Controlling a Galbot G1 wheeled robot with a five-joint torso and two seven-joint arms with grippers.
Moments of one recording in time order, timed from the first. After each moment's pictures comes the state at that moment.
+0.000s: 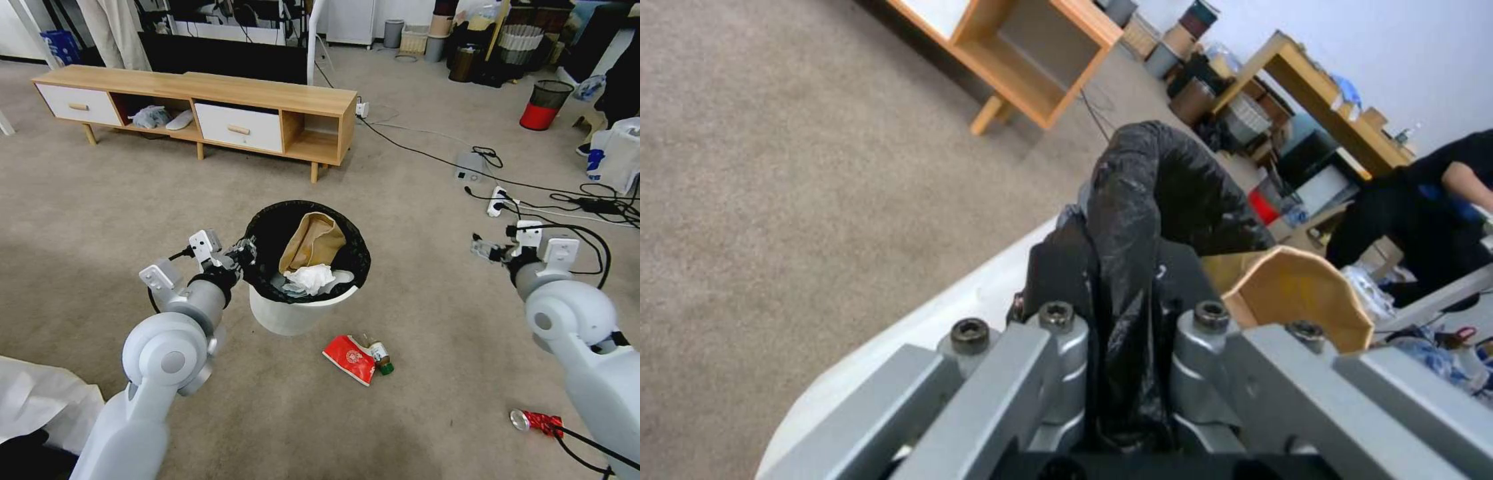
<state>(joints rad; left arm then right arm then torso) 1.06 -1.21 -0.37 -2.23 -1.15 0.44 -0.59 -1.07 0.82 0.56 1.98 0.85 -0.70 0.50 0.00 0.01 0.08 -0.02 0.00</state>
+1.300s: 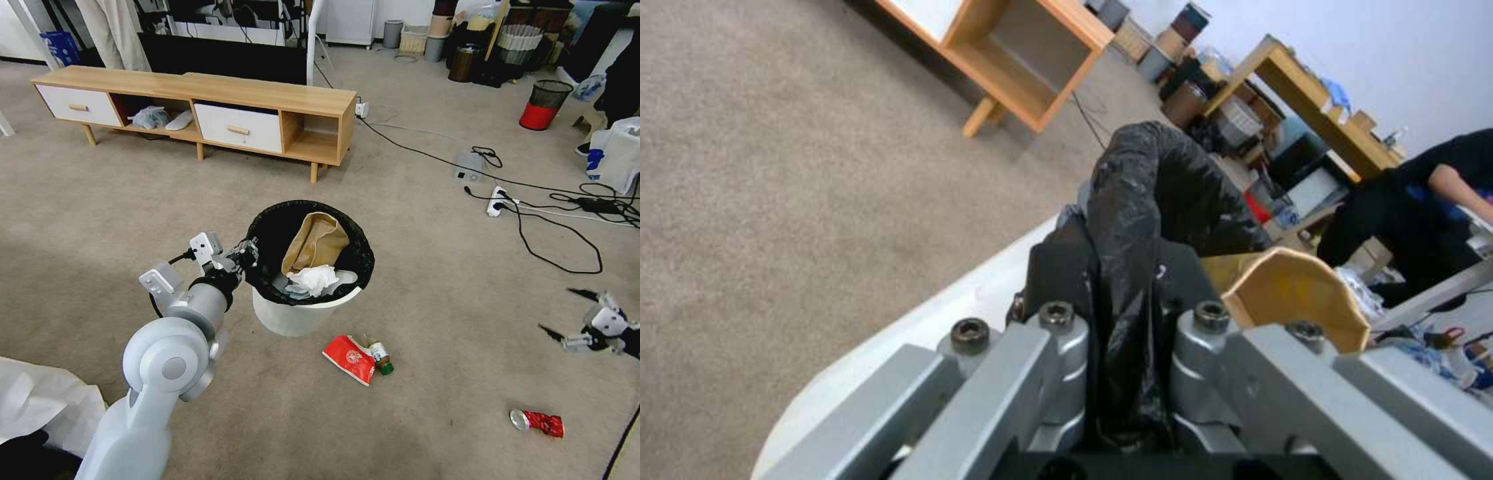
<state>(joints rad) 1.08 -1.21 -0.37 -2.25 -1.13 0.43 -0.57 -1.67 0.51 0.99 1.52 0.19 0.32 -0.70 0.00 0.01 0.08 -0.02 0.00</state>
